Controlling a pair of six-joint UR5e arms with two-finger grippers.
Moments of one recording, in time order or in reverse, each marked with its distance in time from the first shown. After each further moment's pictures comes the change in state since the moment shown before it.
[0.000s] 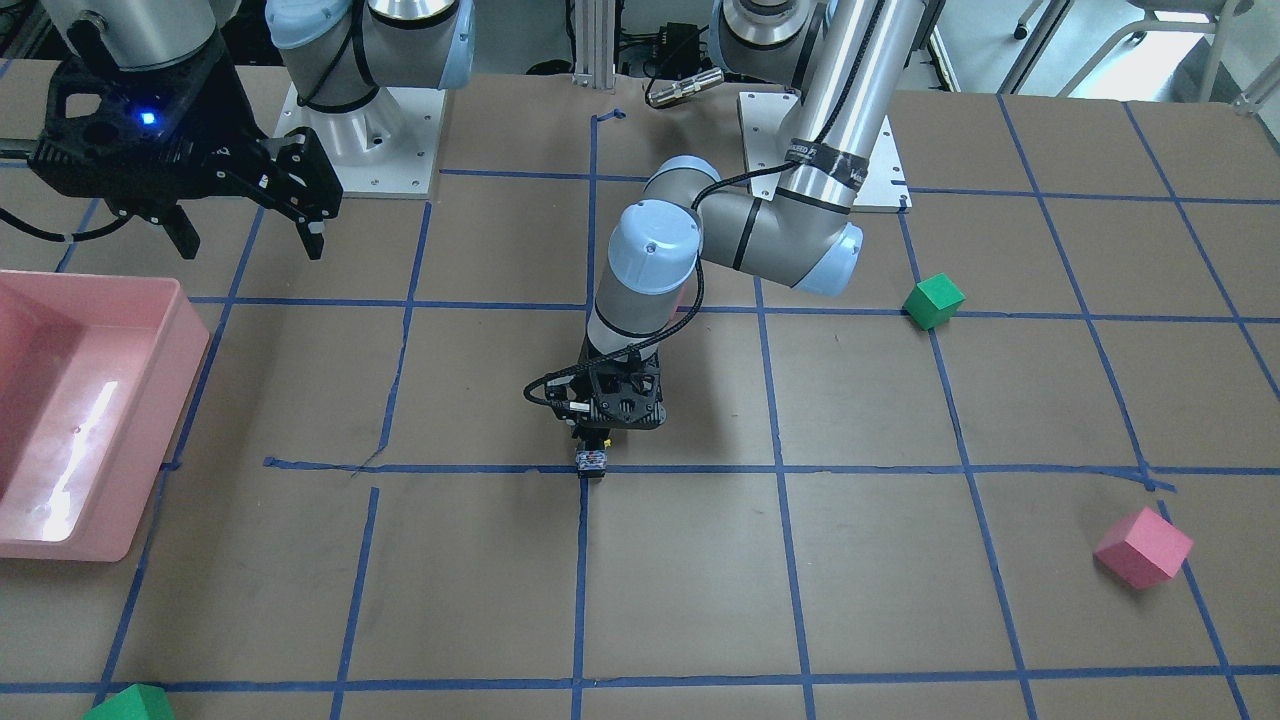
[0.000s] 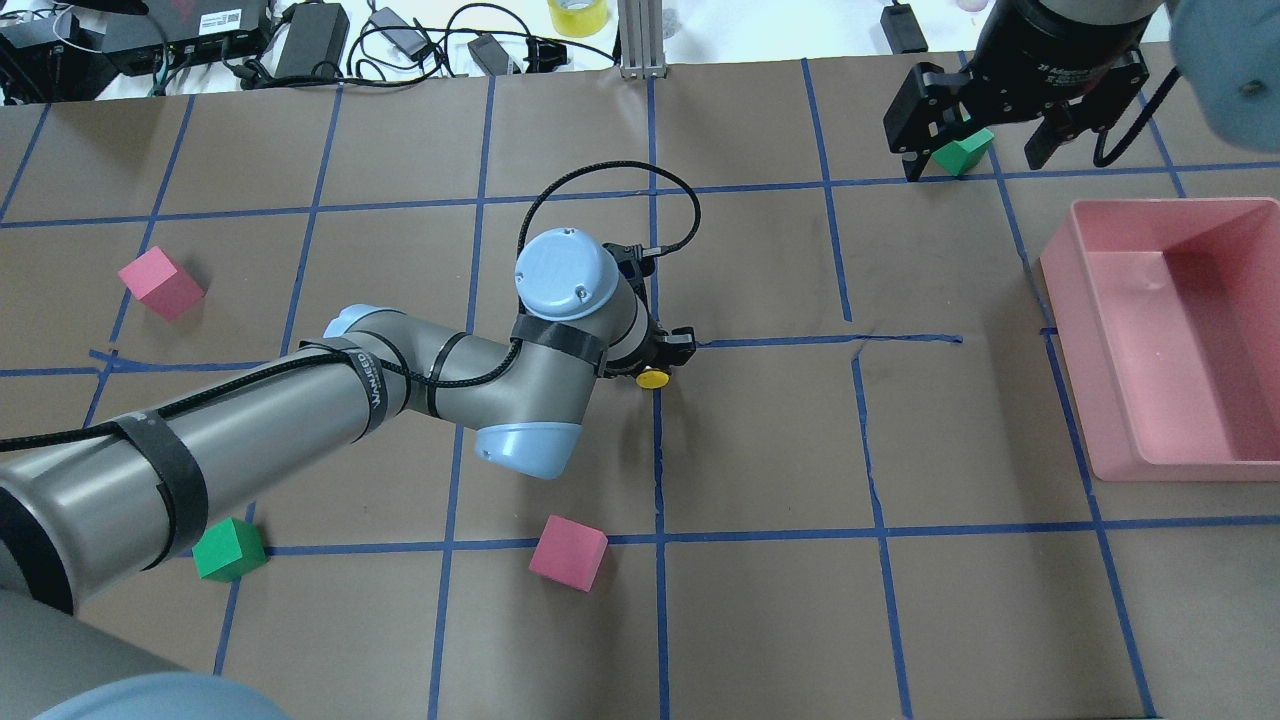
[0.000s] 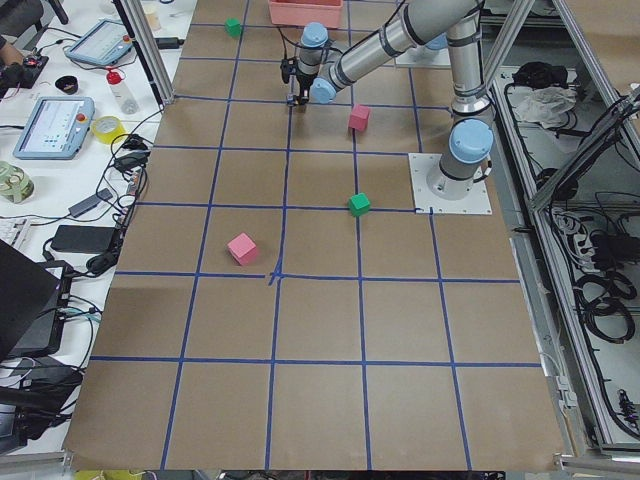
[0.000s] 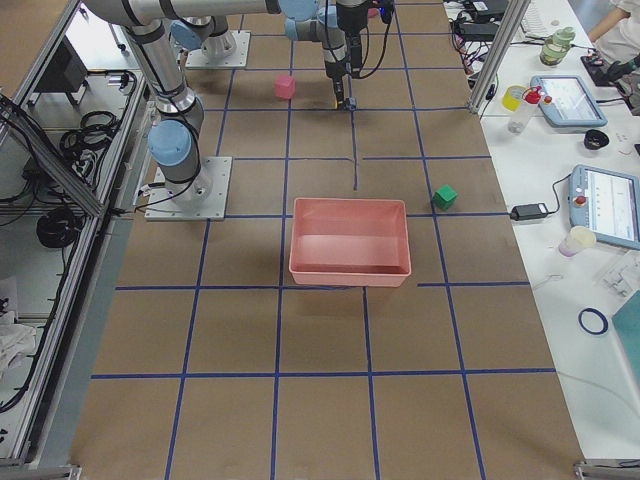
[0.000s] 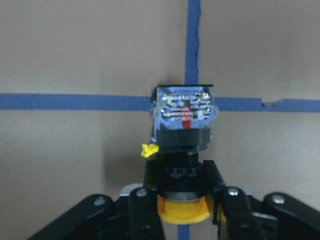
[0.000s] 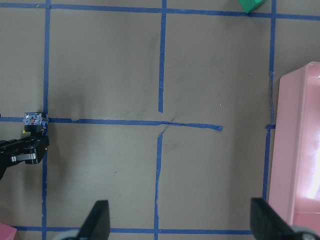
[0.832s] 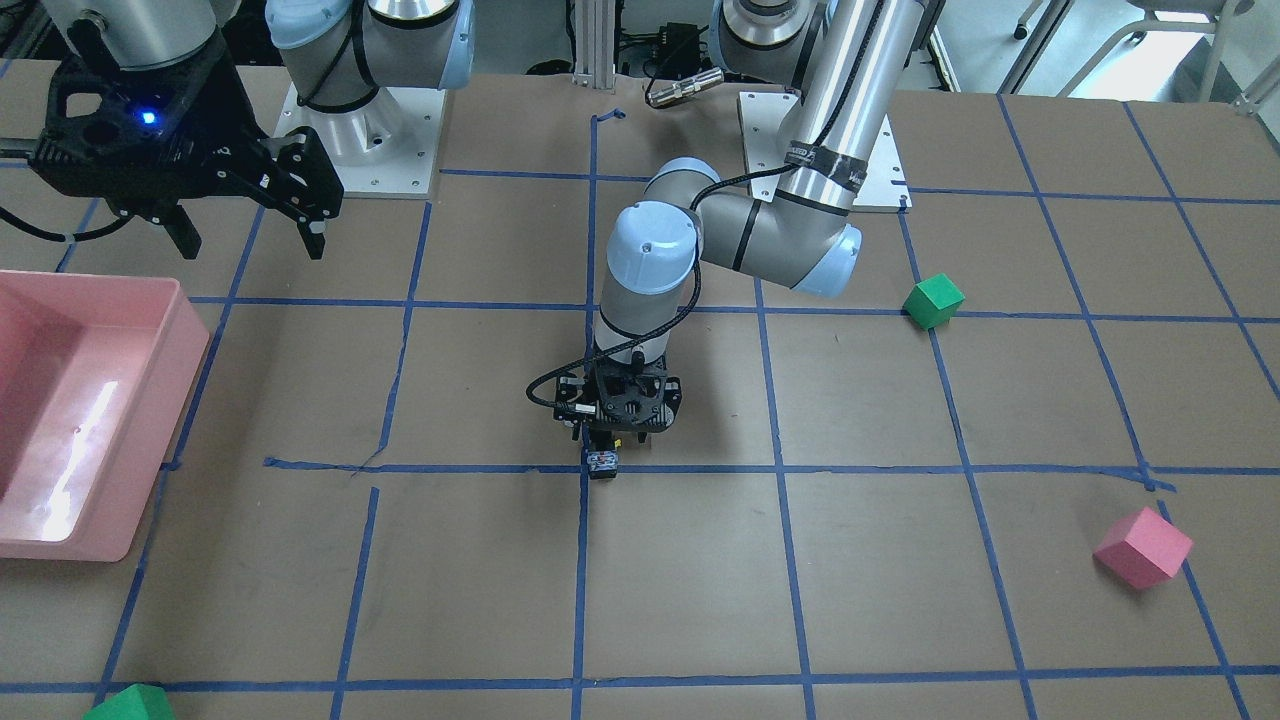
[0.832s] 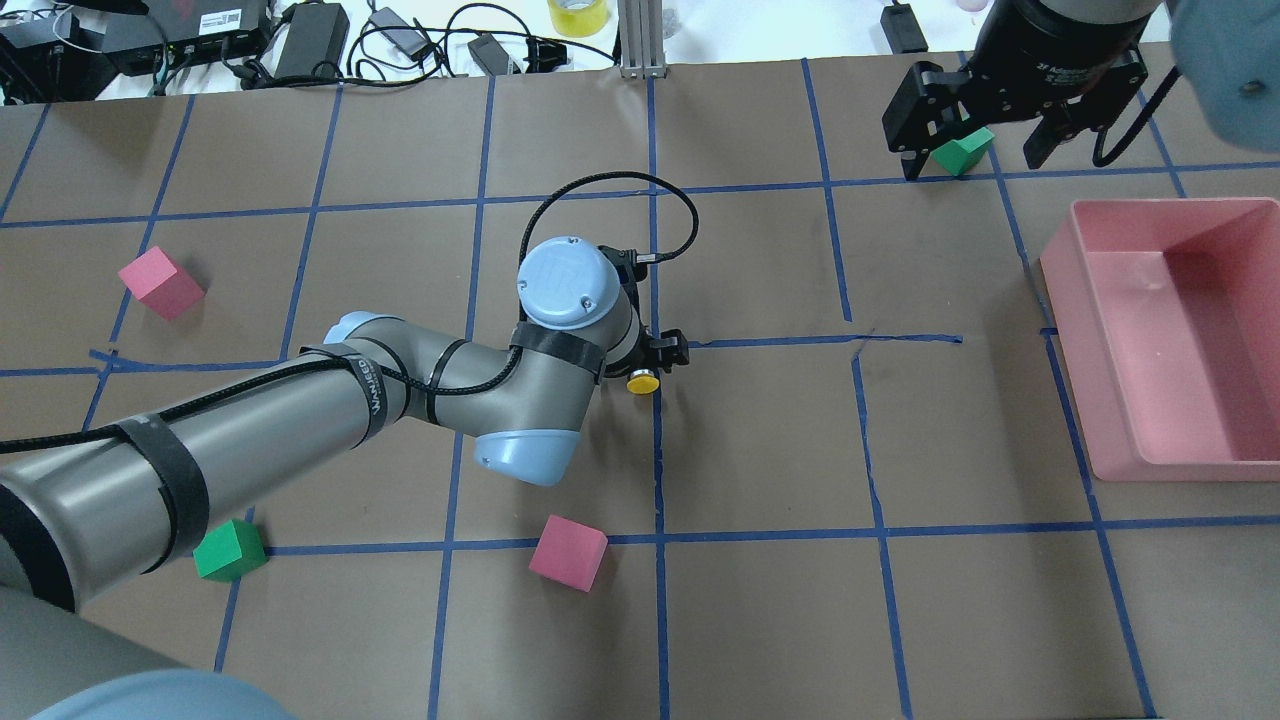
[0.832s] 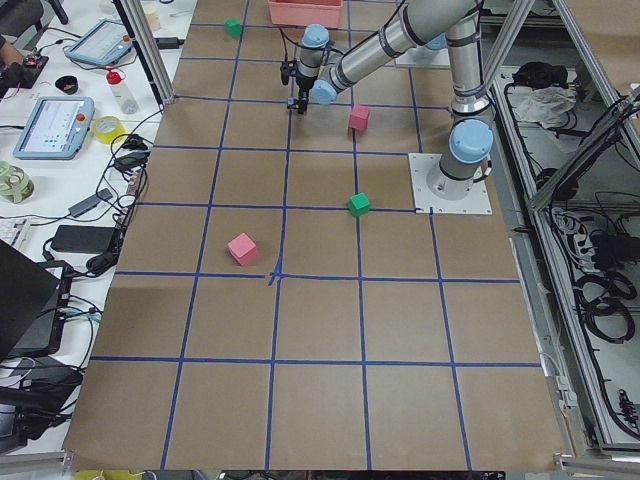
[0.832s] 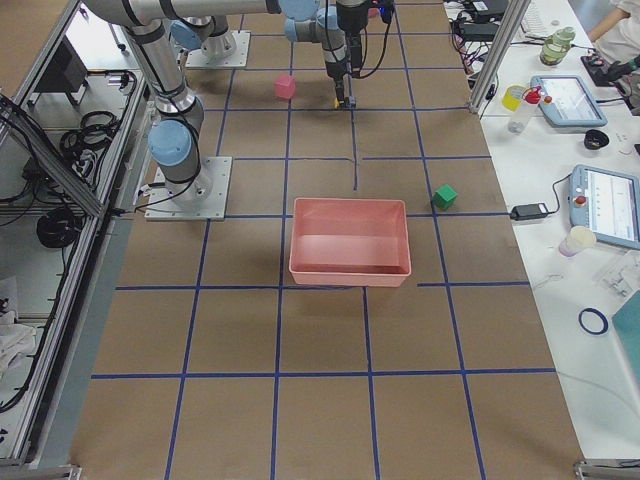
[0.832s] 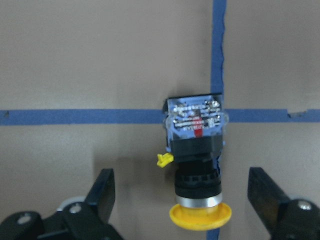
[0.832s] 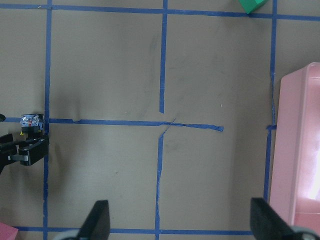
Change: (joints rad) left arm 0.000 -0.012 -0.027 0.028 0.086 0.091; right arm 0.001 0.000 0.000 -0.001 0.003 0.001
